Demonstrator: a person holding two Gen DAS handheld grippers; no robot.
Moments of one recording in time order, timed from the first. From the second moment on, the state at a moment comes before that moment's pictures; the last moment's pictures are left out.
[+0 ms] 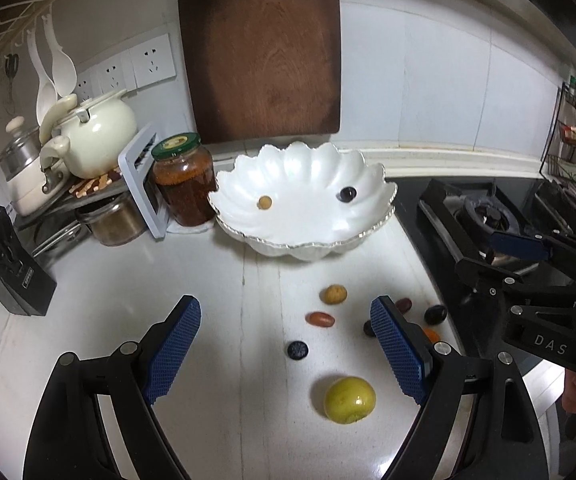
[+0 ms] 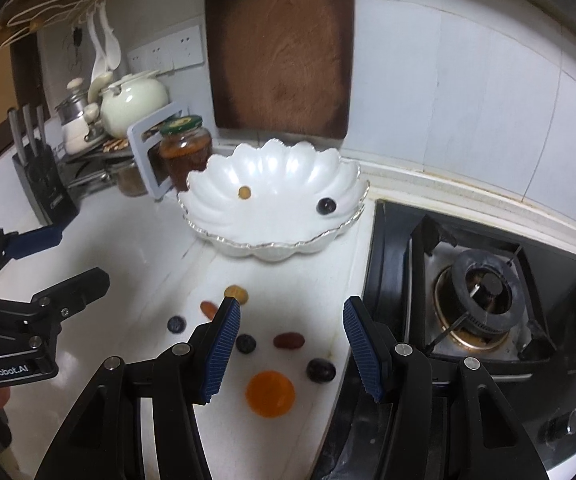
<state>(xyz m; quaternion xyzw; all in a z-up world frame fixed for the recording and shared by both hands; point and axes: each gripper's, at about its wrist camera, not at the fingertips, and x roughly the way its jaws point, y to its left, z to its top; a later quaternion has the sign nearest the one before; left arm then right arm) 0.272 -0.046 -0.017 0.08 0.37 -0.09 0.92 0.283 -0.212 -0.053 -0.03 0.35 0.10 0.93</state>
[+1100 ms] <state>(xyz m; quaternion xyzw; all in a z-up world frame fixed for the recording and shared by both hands) 0.262 -0.069 -0.105 0.07 0.48 -0.14 0.86 0.291 -0.204 -0.135 -0.03 0.47 0.15 0.87</state>
